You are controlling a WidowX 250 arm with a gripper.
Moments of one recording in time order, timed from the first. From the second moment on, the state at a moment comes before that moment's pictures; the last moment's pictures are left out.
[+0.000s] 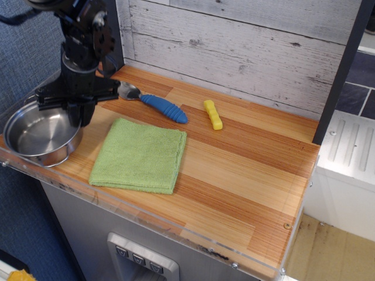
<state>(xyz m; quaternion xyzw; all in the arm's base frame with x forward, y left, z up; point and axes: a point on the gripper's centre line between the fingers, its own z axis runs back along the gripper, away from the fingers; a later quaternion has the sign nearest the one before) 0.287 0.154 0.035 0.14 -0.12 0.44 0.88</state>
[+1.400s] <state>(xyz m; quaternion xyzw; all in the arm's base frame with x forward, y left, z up) 0.314 -0.040 0.074 0.11 -0.22 0.27 0.93</state>
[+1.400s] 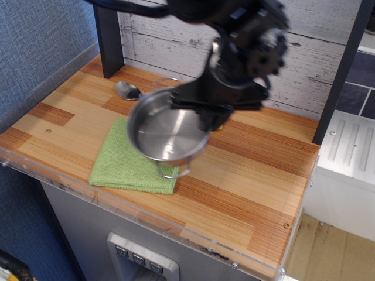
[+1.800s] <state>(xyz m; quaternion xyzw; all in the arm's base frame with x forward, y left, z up) 0.308 -0.082 0.056 0.10 -0.21 0.21 0.95</state>
